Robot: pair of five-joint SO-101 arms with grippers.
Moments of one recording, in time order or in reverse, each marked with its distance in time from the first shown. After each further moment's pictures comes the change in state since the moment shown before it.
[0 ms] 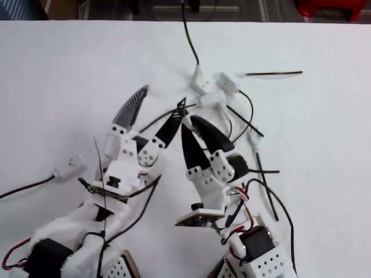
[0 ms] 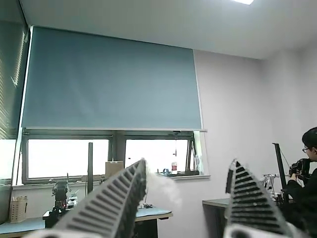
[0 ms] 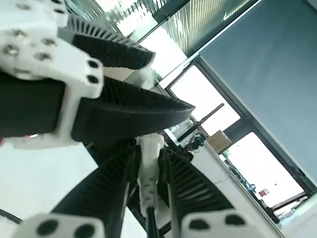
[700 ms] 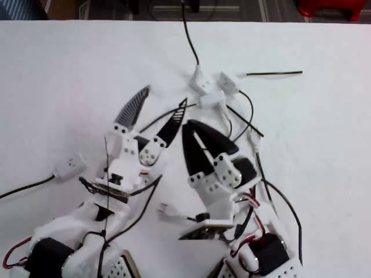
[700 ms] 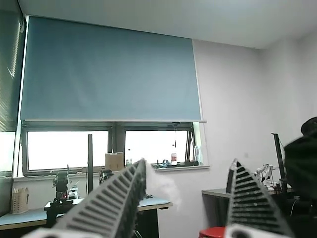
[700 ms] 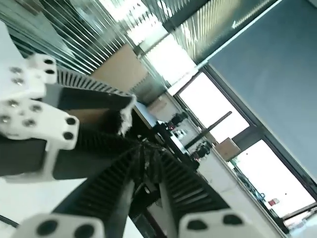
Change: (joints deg) left arm 0.0 0.1 0.0 1.1 -0.3; right arm -2.4 -0.2 -14.2 16.6 0.1
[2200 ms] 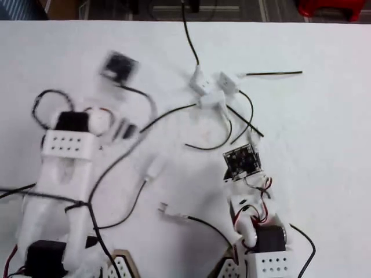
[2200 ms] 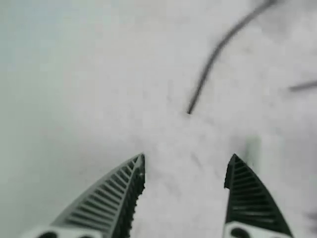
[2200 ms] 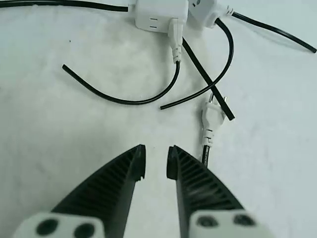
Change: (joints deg) left arm -16.8 0.1 -61.0 158.6 -21.6; right arm 26.2 0.1 14.3 35.9 -29.5
